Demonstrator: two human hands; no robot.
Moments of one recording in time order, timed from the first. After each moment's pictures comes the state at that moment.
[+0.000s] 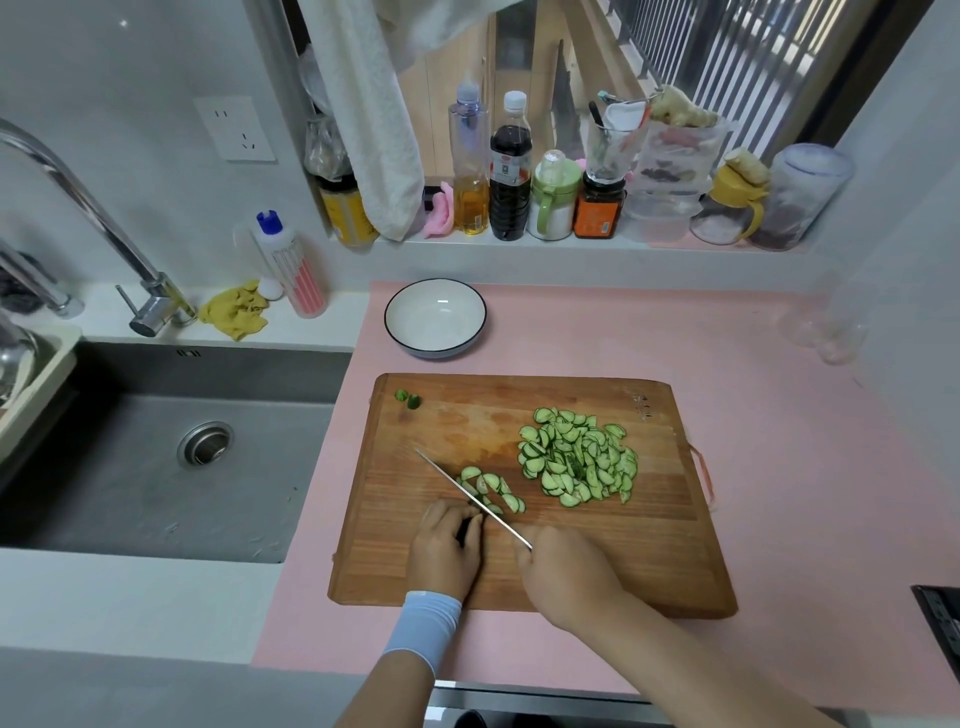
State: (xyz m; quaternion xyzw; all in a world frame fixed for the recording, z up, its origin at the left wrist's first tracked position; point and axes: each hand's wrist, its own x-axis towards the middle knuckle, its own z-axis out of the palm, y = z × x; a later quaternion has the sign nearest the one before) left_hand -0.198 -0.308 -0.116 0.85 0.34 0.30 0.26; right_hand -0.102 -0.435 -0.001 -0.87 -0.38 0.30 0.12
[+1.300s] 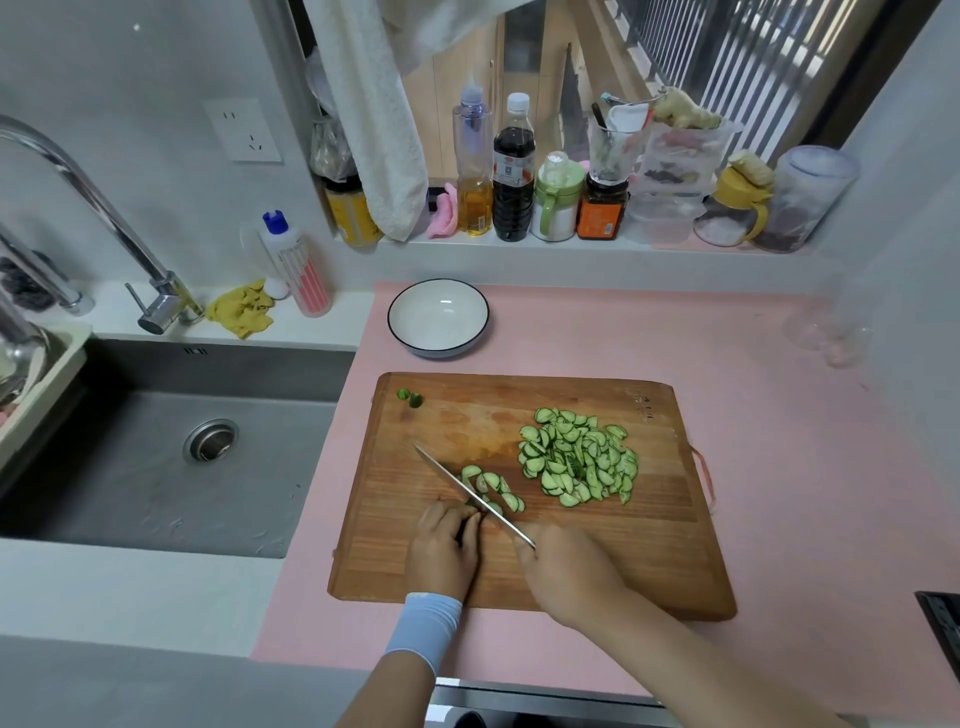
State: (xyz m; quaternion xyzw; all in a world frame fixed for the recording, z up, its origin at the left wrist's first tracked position) left_hand -0.200 -0.311 -0.119 0.85 0.34 0.33 0.24; right_hand -0.095 -0.438 -0.015 -0.87 -0.37 0.30 0.15
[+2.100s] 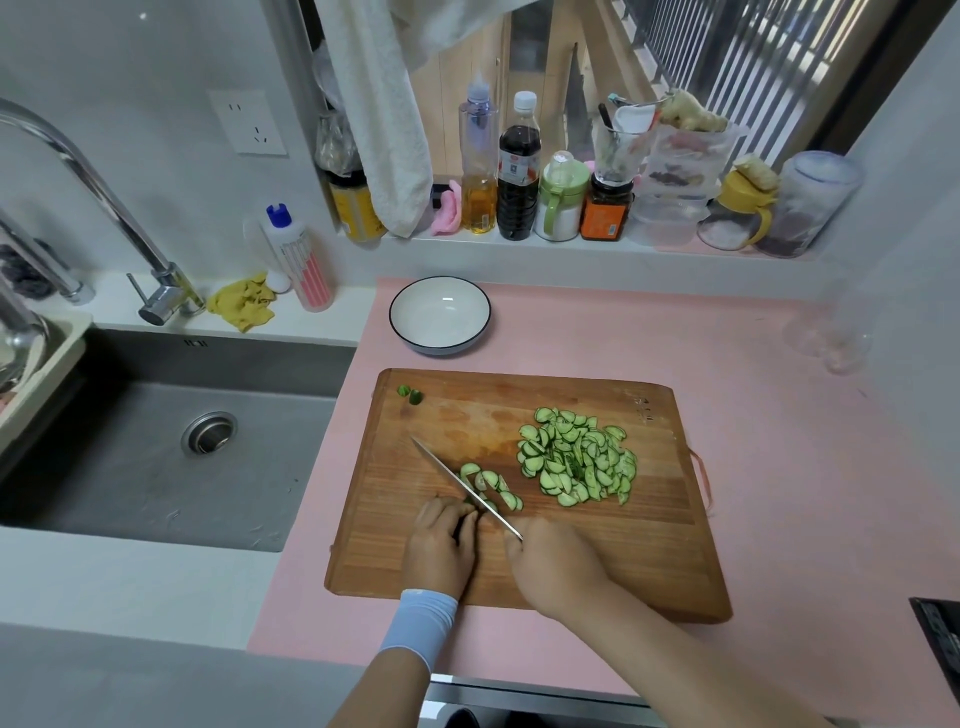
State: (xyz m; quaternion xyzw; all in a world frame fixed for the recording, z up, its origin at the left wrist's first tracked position) left_hand -0.201 -0.310 -0.121 0.85 0.34 0.32 0.25; right_hand -0.100 -0.425 -0.009 -0.87 -0.35 0.31 0.14
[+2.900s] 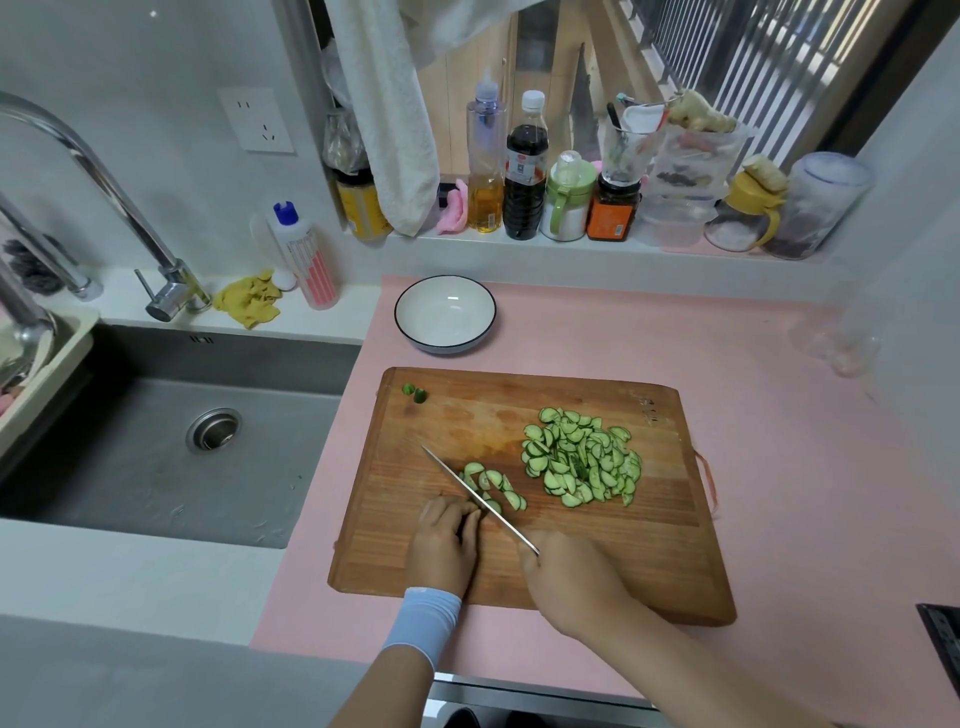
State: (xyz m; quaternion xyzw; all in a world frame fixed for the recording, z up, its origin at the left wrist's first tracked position) left_hand -0.201 -0.311 -0.117 0.84 0.35 0.32 0.25; right_hand -0.100 -0.446 -0.008 -0.86 -0.37 0.31 0.14
